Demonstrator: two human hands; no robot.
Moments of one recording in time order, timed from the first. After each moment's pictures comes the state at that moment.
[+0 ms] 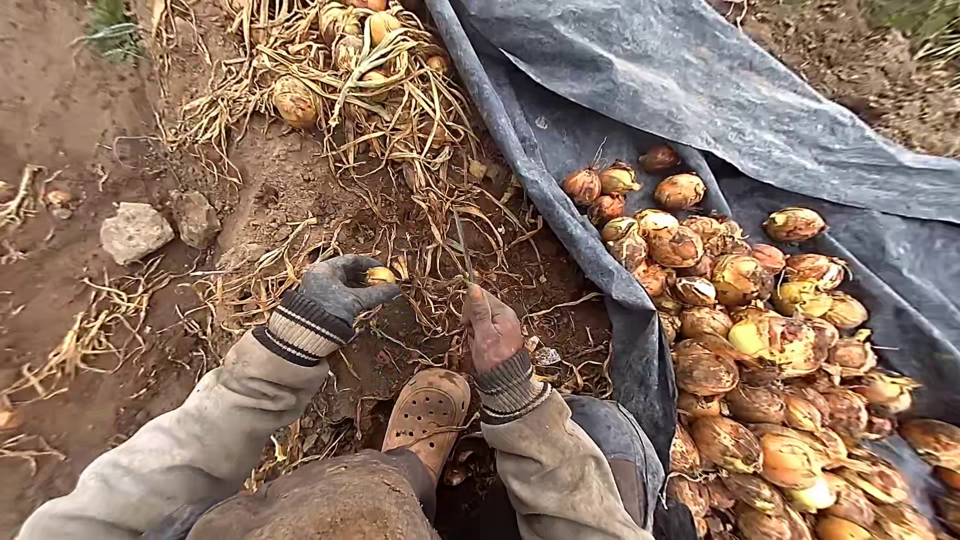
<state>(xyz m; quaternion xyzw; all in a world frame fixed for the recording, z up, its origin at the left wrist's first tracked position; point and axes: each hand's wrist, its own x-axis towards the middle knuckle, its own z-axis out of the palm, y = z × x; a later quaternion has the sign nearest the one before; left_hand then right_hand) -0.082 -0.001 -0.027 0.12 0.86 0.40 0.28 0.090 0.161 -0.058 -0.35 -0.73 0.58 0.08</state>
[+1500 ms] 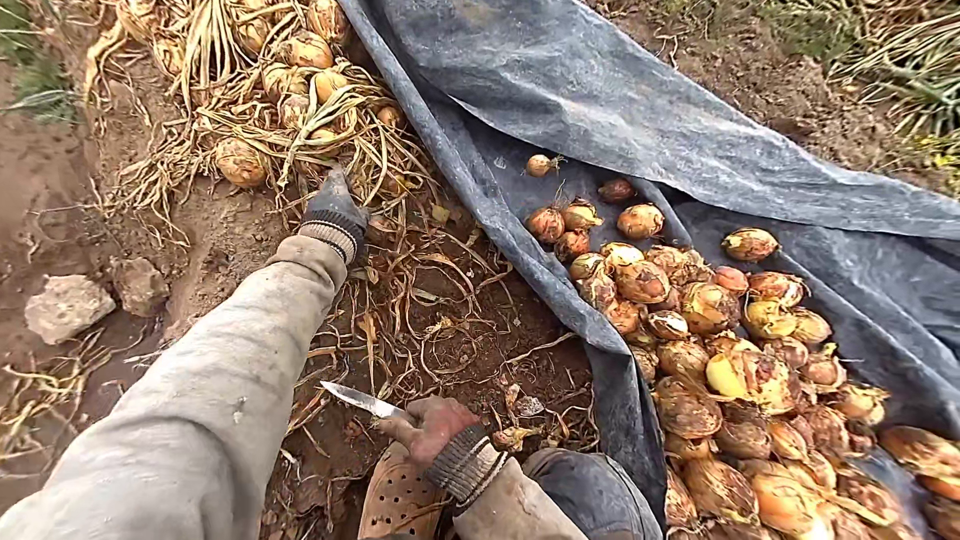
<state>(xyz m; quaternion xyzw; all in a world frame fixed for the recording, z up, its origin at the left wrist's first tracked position) -0.259 0.179 -0.083 0.18 0.97 0.10 0.13 0.074 0.169 -0.067 -0.22 -0.76 0.49 -0.37</state>
